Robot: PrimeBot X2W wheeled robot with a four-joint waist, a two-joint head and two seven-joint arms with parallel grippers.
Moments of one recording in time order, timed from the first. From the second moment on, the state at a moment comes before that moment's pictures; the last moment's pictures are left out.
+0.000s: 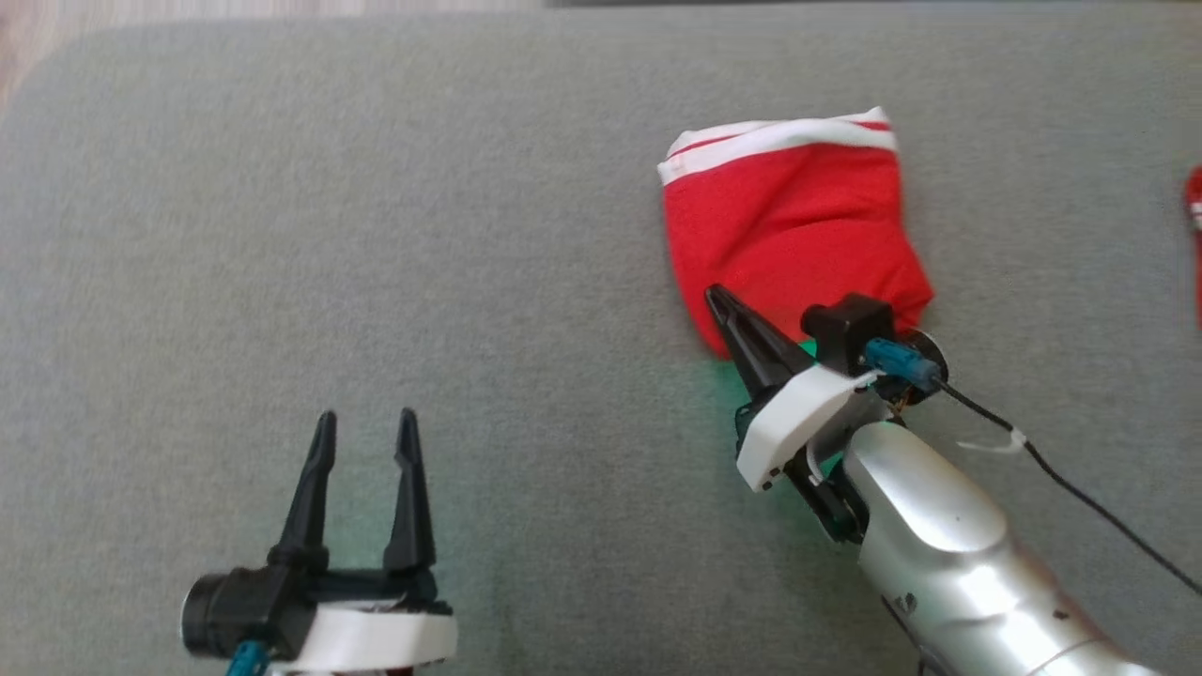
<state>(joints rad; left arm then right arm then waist) 0.05 0.05 -0.22 0.03 -0.25 0.03 -0.26 -0.58 -0.07 0.61 0.79 0.38 0.12 -0.21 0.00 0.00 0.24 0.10</state>
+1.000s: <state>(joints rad) 0.25 0.05 -0.05 0.21 -0.21 -0.01 -0.26 0.02 -0.16 0.12 0.34 0.15 0.12 -0.25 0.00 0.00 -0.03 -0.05</state>
